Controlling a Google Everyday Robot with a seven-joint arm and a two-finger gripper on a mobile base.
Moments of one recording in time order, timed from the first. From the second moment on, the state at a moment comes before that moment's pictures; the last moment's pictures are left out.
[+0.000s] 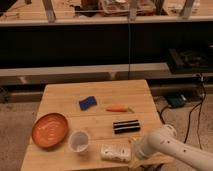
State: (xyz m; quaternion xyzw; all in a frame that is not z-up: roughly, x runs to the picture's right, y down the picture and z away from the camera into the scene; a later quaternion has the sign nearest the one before) arm 0.141 0.349 0.756 -0.34 -0.16 0.12 0.92
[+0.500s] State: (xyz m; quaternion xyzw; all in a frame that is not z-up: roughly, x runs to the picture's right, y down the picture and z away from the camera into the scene) arm 0.144 0.344 0.748 -0.34 -0.16 0.12 0.92
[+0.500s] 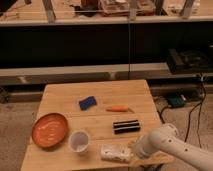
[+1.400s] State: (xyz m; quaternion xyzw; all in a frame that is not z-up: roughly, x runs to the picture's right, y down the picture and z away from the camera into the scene) arm 0.093 0.302 0.695 -0.31 -0.17 0.05 0.93
